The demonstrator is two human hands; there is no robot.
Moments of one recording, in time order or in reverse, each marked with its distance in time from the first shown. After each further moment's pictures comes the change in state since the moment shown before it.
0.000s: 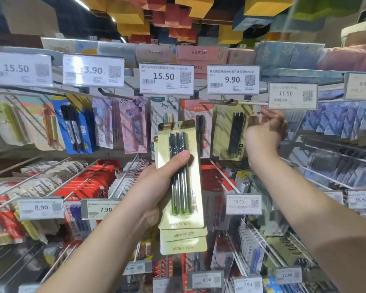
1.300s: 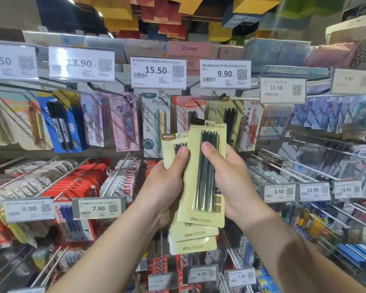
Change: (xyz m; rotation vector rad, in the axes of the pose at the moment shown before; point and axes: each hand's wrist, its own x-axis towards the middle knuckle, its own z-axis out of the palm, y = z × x) left_hand 0.009 -0.019 0.019 0.037 -0.018 0.100; right_hand -0.110 -0.001 -0.030 0.540 -0.666 0.404
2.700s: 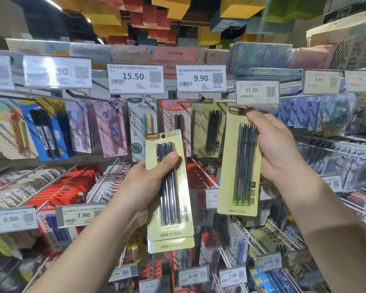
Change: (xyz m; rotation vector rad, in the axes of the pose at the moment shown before) left_hand -0.006 0.012 0.000 -0.148 -0.015 -0.025; right_hand 0.036 -0.081 -0.074 -0.060 0.184 -0.207
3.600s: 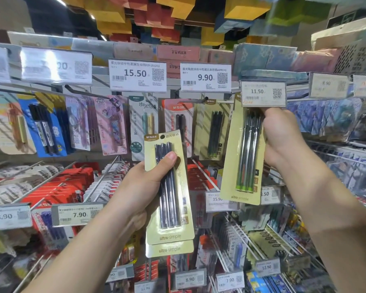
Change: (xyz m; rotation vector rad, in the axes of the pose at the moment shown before) left_hand 0.002 -0.001 -0.001 0.000 -0.002 -0.018; right_hand 0.033 -0.014 0.007 -0.115 0.079 -0.020
